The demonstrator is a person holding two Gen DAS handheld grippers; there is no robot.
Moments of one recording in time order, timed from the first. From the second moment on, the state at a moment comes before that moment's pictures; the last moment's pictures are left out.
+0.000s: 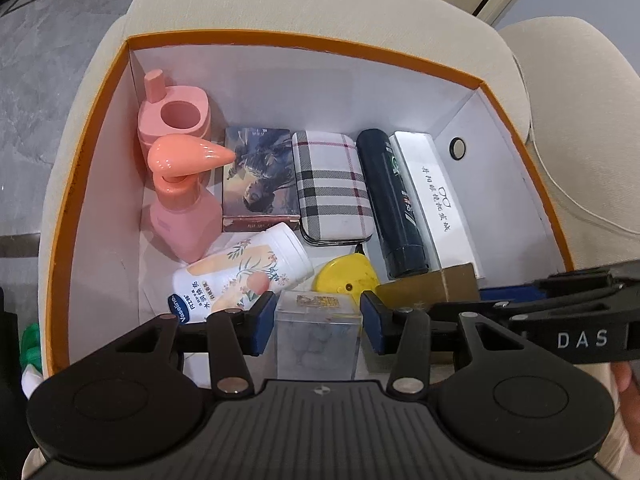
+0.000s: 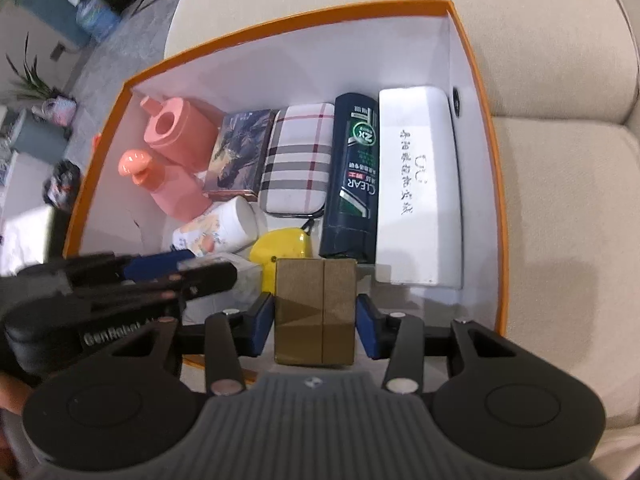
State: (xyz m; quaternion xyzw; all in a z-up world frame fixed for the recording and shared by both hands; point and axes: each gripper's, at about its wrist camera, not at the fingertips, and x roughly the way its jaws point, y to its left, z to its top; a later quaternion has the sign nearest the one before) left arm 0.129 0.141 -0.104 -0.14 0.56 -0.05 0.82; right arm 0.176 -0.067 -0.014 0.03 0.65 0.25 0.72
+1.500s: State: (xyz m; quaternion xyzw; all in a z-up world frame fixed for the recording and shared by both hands) left arm 0.172 0.137 -0.109 0.00 0.66 -0.08 0.75; right arm 0.168 -0.081 0.008 0.06 0.64 0.23 0.73
